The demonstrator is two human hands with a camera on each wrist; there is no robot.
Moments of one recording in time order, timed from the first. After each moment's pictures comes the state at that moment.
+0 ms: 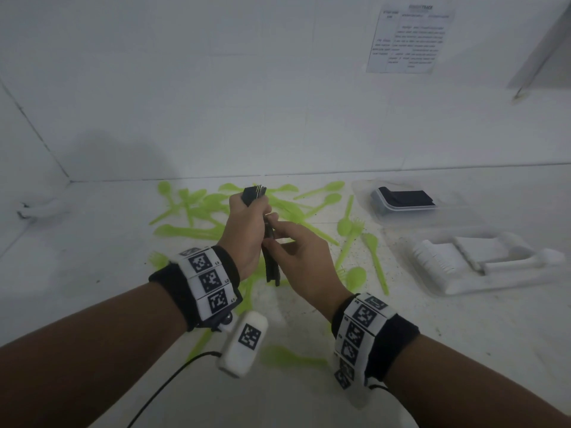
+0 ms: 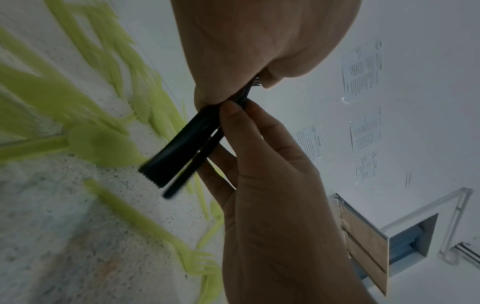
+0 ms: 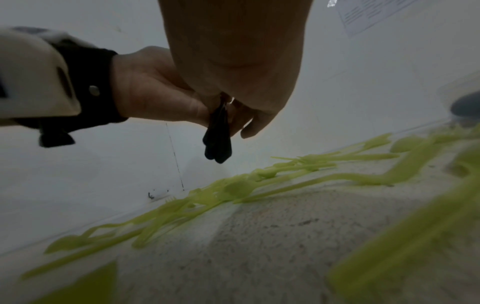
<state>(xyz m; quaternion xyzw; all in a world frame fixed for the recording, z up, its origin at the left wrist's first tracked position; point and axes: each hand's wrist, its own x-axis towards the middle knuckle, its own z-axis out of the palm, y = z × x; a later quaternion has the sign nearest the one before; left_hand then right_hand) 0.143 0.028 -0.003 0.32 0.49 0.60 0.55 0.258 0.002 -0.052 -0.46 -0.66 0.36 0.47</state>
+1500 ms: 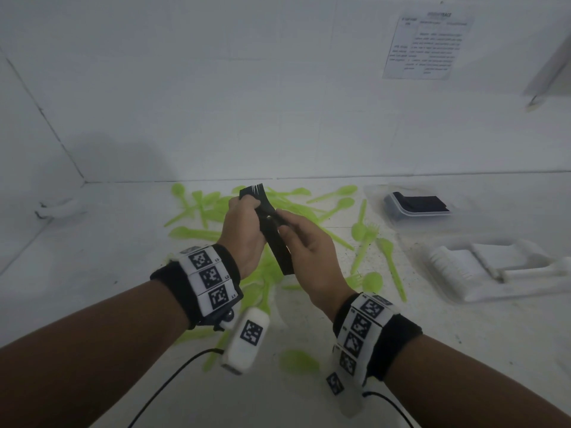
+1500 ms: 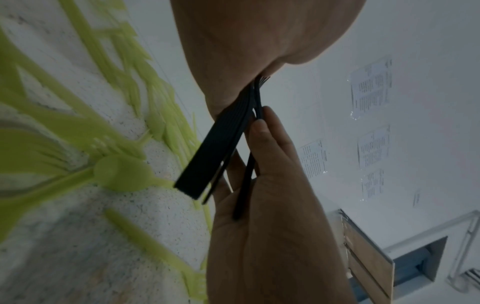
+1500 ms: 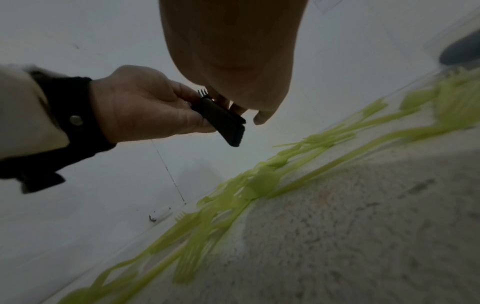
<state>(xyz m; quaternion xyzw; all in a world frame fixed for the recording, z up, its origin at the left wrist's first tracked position) 0.109 0.032 0.002 0.25 0.45 0.62 0.59 0.227 0.011 -0.051 -0.41 -0.56 0.46 0.56</state>
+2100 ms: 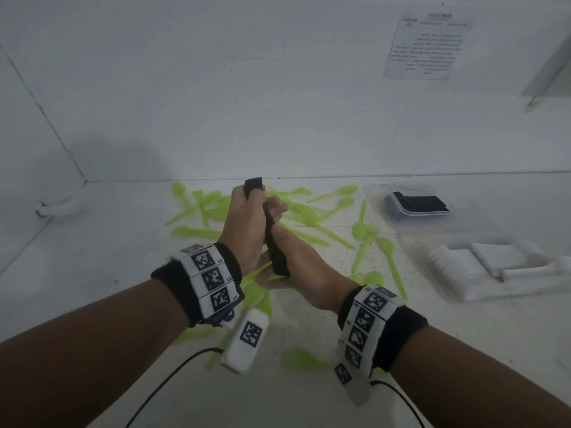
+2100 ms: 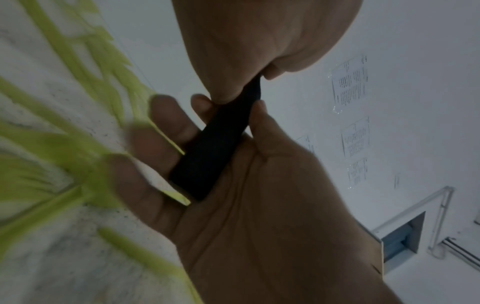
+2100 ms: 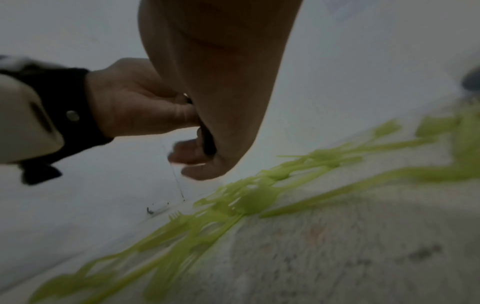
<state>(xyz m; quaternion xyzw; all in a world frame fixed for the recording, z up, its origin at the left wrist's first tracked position) 0.108 0.025 0.008 0.31 0.45 0.63 0.55 0.225 0.004 -0.033 -0.42 -0.53 0.67 0.31</state>
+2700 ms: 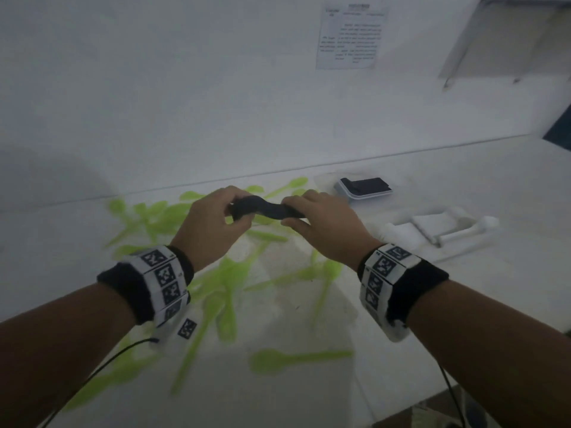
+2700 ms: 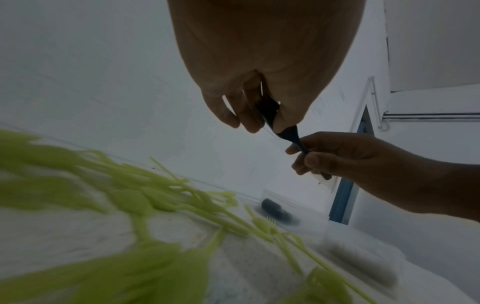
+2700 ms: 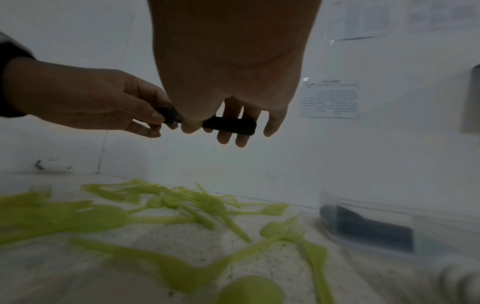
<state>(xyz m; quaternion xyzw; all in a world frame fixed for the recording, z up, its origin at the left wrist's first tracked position) 0.098 0.051 -0.003 0.76 0.45 0.40 0.23 0.341 0.042 -0.013 -0.55 -0.82 -0.03 0.19</state>
